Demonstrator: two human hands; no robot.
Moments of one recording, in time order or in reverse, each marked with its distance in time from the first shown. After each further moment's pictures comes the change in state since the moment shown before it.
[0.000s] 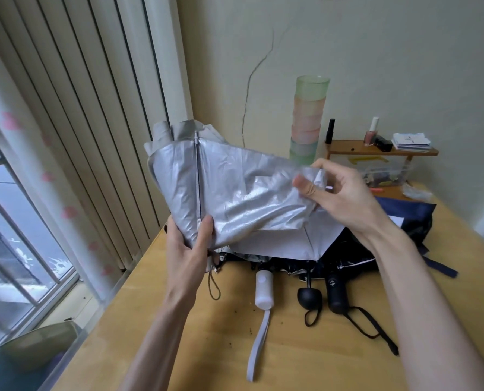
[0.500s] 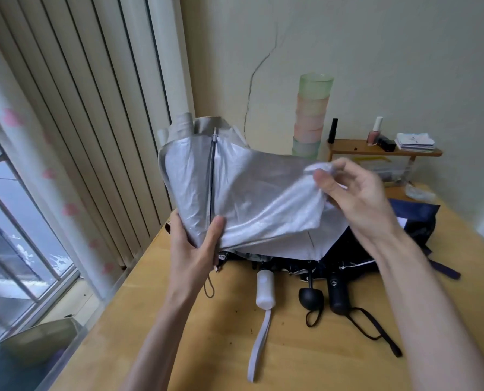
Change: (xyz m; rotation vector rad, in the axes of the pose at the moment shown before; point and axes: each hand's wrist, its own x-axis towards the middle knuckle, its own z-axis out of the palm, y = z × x) left_hand -0.001 0.002 0.001 0.044 -0.033 0.036; right_hand -0.015 0.002 -0.007 0.123 0.091 0.037
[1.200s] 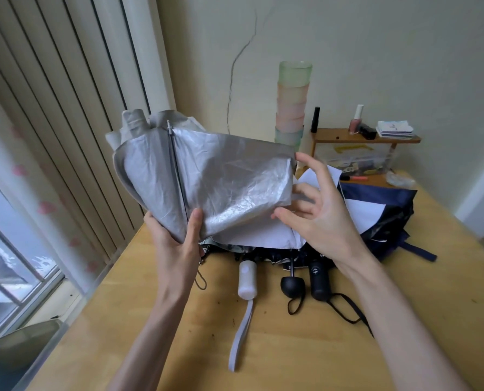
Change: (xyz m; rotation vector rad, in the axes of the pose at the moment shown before) left_hand -0.004 -0.017 0.015 0.054 0.137 0.034; right_hand -0.033 0.019 0.021 -0.010 0.008 0.022
